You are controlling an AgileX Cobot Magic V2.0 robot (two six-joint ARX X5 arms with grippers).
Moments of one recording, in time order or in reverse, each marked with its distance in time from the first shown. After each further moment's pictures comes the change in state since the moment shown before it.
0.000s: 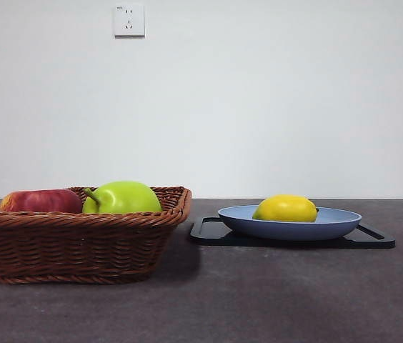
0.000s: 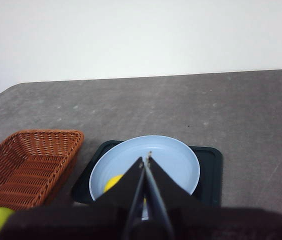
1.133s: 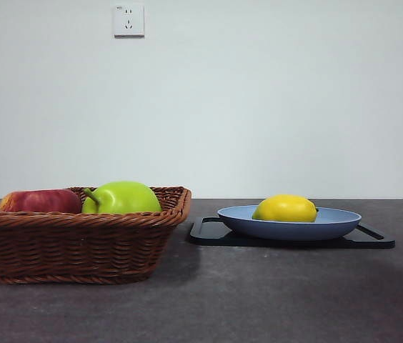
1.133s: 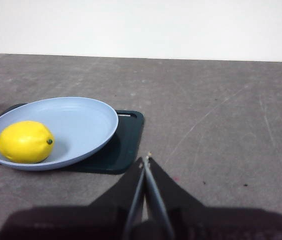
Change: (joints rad) left arm 0.000 0.000 0.000 0.000 0.000 0.000; right arm -0.331 -0.448 -0.446 0.024 -0.108 -0.192
